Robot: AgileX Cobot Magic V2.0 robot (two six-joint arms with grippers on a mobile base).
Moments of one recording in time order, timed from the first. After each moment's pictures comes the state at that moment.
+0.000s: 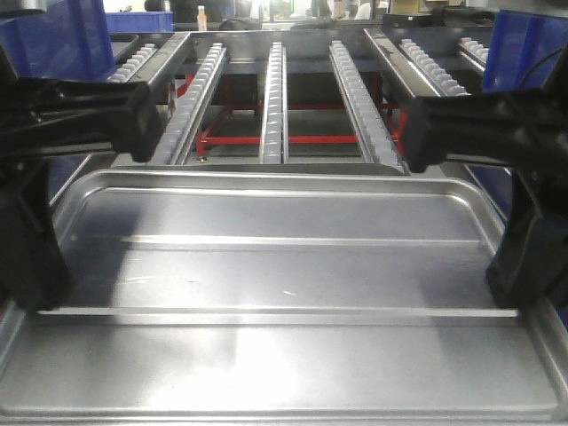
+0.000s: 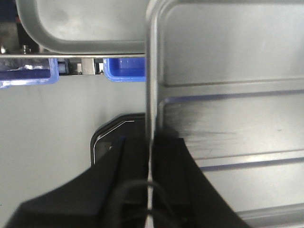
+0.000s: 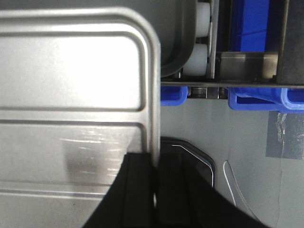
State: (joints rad) left arm -1.03 1.26 -0.87 0.23 0.95 -1.02; right arm 0.87 1.18 -0.75 -0.28 0.83 1.07
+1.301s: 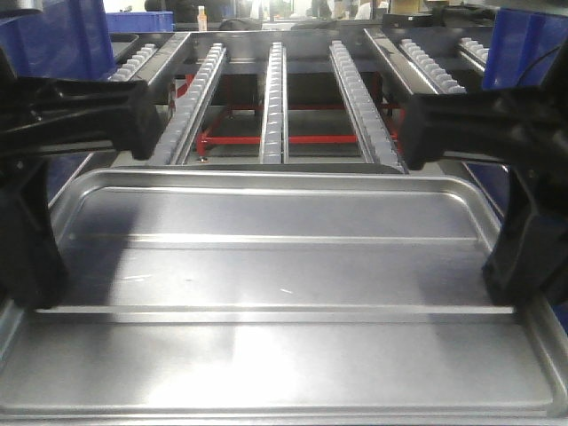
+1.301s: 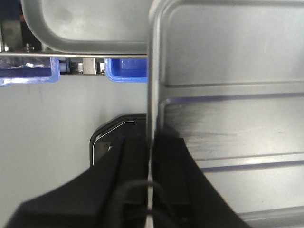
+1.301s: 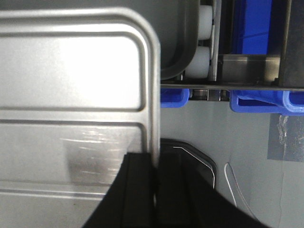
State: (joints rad) left arm -1.03 1.26 -0.87 0.24 0.96 -1.04; right arm 0.87 1.18 -0.75 -0.28 0.82 1.07
